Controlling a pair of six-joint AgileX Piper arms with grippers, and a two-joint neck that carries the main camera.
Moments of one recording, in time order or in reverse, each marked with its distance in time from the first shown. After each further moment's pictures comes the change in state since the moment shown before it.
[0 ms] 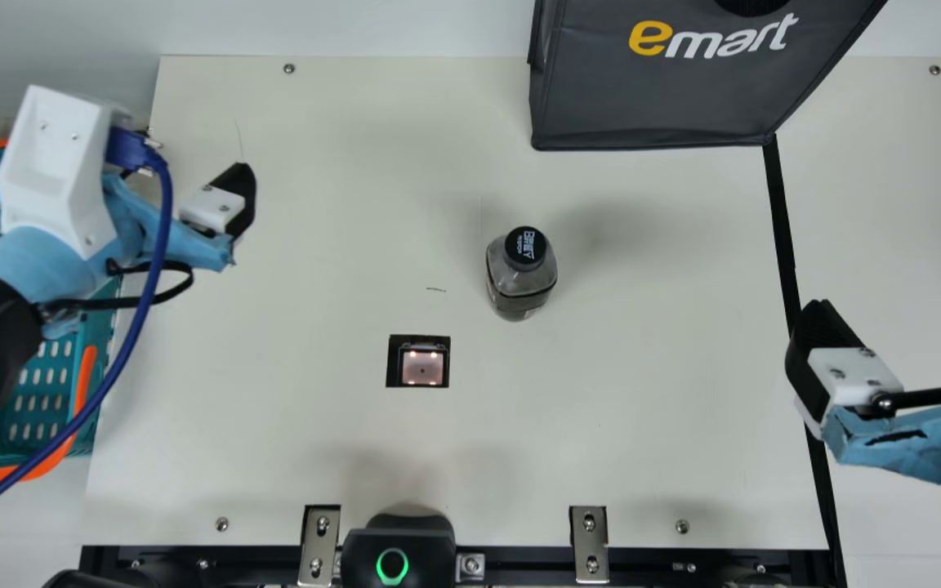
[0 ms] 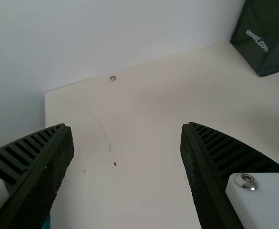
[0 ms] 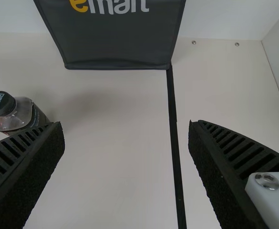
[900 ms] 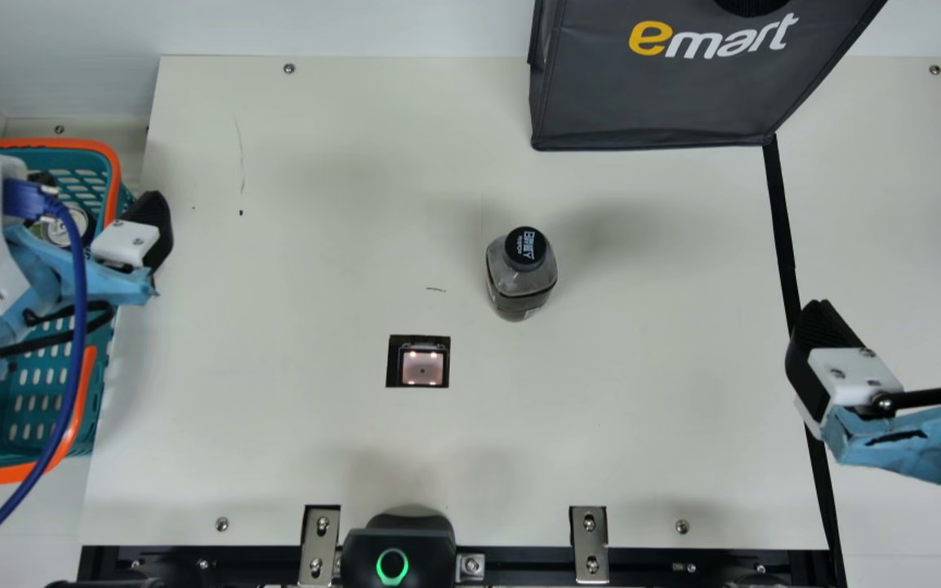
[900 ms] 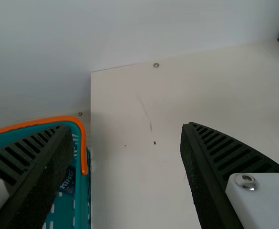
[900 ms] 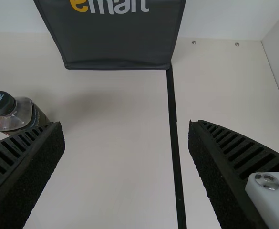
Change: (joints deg) left arm 12.8 -9.4 8.0 -6.5 -0.4 9.0; right arm 0.0 0.0 0.0 0.0 0.0 0.0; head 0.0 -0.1
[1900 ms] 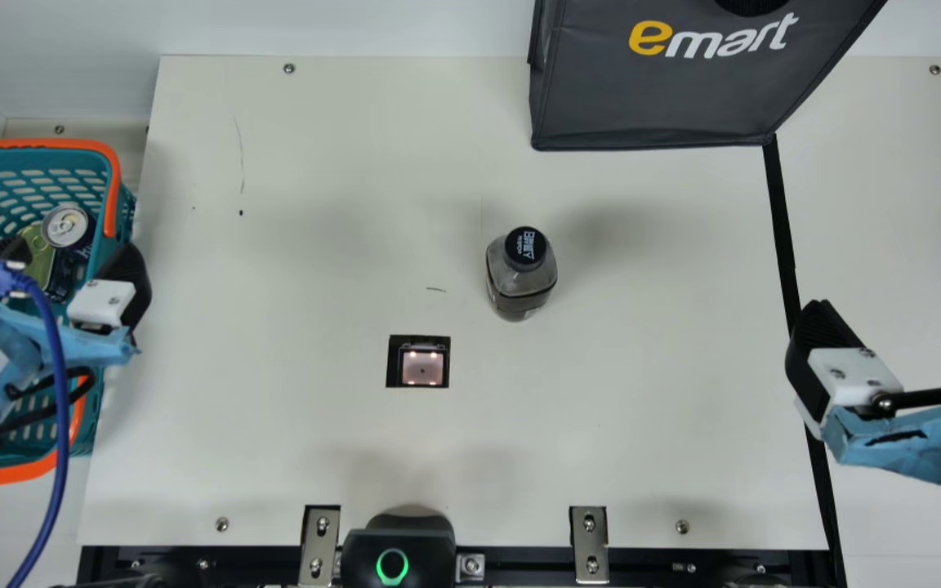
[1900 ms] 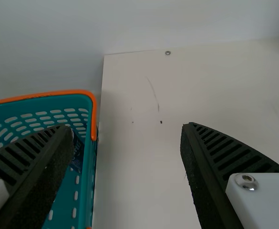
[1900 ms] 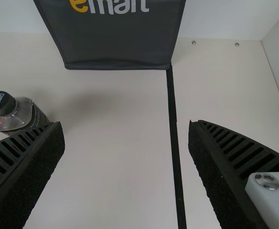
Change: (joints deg) left arm 4.7 -11.3 8.1 -1.6 2.5 -0.6; right arm 0.0 0.0 0.0 0.0 0.0 0.0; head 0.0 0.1
